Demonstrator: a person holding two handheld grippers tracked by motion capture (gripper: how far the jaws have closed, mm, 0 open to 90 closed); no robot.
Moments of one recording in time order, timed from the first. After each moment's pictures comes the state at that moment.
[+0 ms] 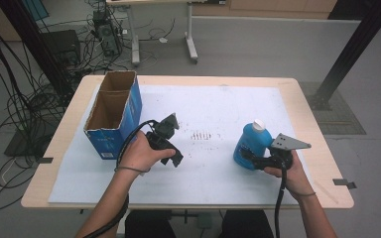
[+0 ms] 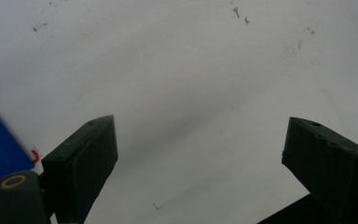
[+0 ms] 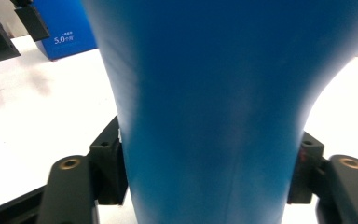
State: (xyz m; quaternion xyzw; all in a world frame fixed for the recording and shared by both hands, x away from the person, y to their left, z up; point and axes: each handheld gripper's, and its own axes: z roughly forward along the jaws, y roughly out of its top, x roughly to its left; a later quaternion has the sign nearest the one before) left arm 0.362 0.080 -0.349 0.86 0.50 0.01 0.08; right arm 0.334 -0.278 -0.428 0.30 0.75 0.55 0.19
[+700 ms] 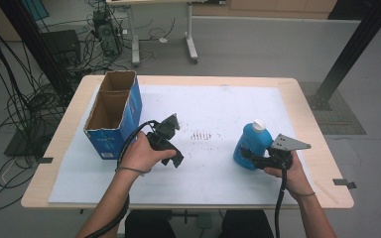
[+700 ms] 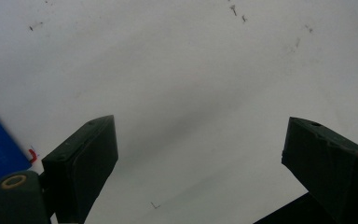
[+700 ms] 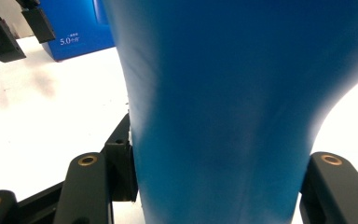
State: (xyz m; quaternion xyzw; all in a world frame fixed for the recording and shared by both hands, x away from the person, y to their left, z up) left arm 0.361 0.078 -0.350 0.87 0.50 0.01 0.08; right arm 0.333 -0.277 -0.428 0.28 0.76 0.56 0.19
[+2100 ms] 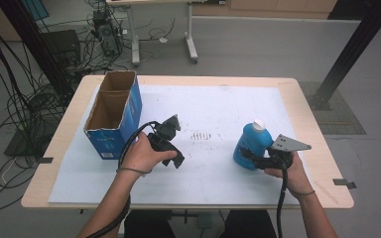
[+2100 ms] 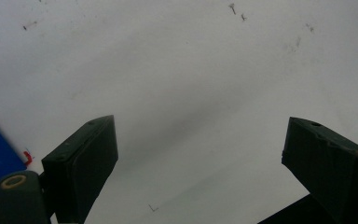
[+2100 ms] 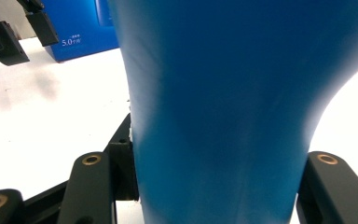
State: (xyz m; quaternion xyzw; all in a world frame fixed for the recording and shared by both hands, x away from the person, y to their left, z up) left arm 0.362 0.076 -0.352 0.87 0.49 0.00 0.08; right arm 0.333 -0.278 -0.430 0.28 0.75 0.56 0.19
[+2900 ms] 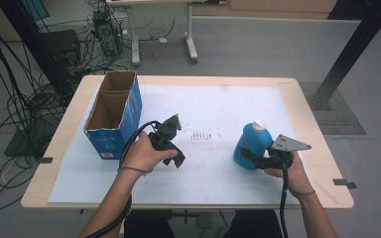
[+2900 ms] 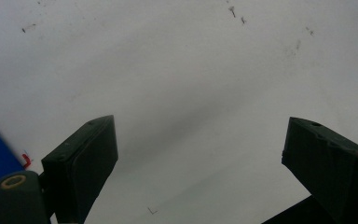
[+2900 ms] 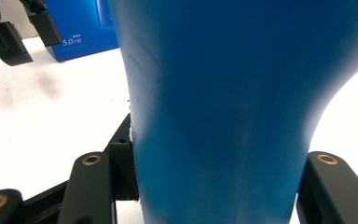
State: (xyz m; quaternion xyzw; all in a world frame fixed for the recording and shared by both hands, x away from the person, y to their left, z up) left arm 0.364 0.074 -0.353 0.87 0.50 0.00 0.08; right arm 0.333 -0.278 -0.430 0.28 0.75 0.56 0.19
